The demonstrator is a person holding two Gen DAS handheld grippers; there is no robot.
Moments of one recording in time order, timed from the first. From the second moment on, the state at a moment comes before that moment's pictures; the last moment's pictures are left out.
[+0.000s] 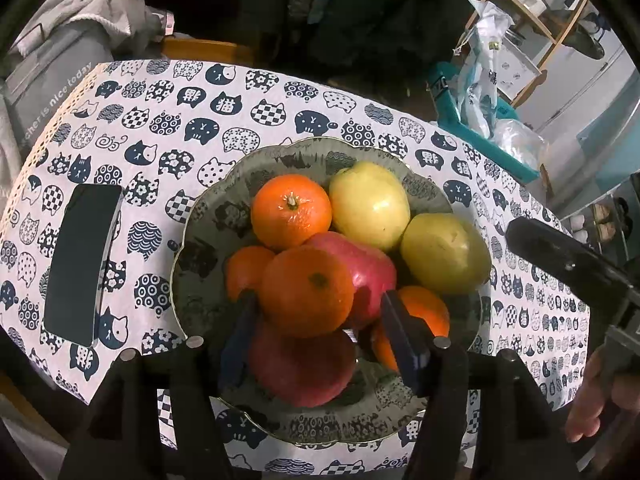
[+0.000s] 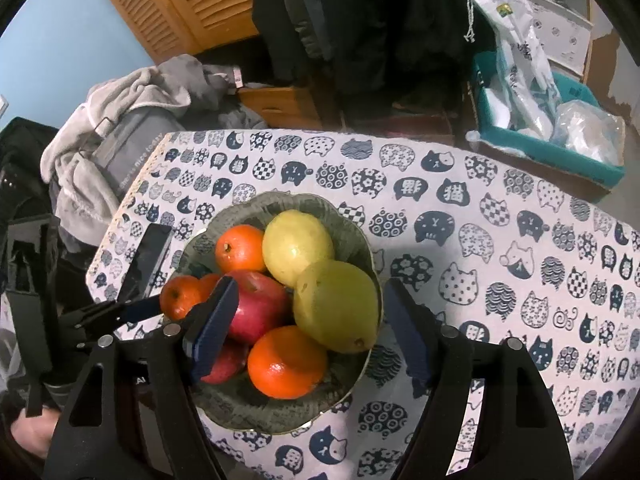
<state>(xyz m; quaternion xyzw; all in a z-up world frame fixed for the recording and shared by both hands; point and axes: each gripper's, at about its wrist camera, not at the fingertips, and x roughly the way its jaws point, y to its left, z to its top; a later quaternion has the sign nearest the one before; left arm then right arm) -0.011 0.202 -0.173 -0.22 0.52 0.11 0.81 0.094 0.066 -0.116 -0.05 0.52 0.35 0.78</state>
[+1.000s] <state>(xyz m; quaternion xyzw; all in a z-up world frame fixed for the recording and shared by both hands) -0.031 0.167 -0.076 -0.17 0.44 0.09 0.88 0.063 0.035 -0.024 -0.09 0.42 0.34 0.84</state>
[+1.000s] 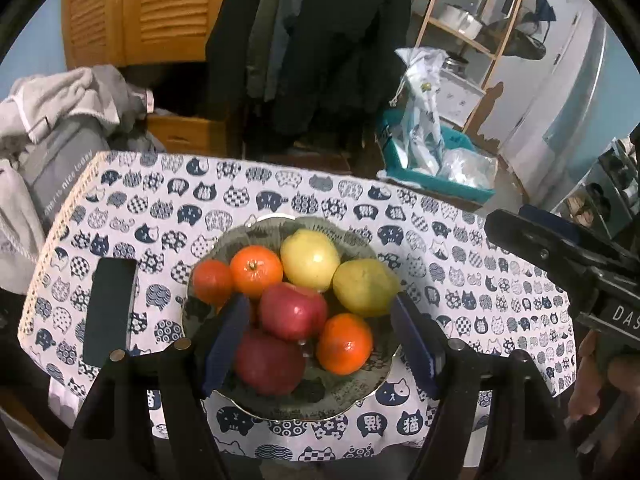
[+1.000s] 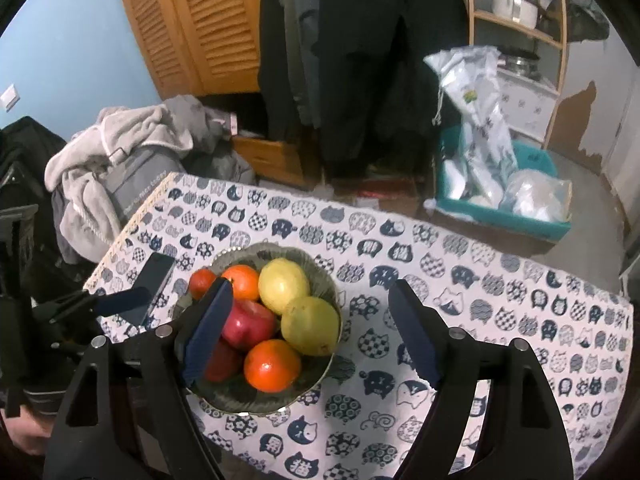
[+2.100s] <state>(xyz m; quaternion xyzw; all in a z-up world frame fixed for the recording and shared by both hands) -0.057 0.139 -0.012 -0.10 0.37 0.10 0.92 0.044 0.001 0.023 -0.09 0.36 0.31 0.87</state>
